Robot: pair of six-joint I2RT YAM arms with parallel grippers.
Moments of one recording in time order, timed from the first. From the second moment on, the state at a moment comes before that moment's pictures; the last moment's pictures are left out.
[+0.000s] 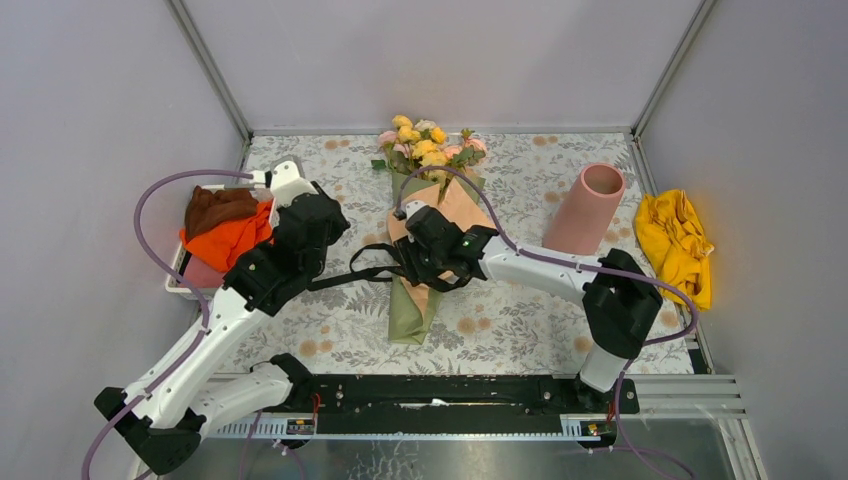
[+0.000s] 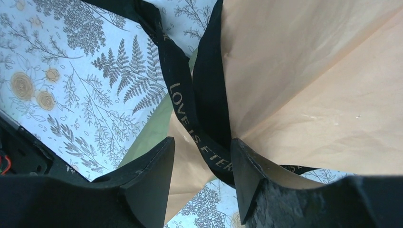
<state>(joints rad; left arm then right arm) -0.64 0.94 1.09 -0.57 -0.69 -0.69 0.95 1.72 1.26 -0.42 0.03 0.36</state>
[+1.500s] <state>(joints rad) -0.64 1.09 0.86 -0.26 -0.35 -0.65 1.01 1.54 1.24 -0.67 0.66 0.53</state>
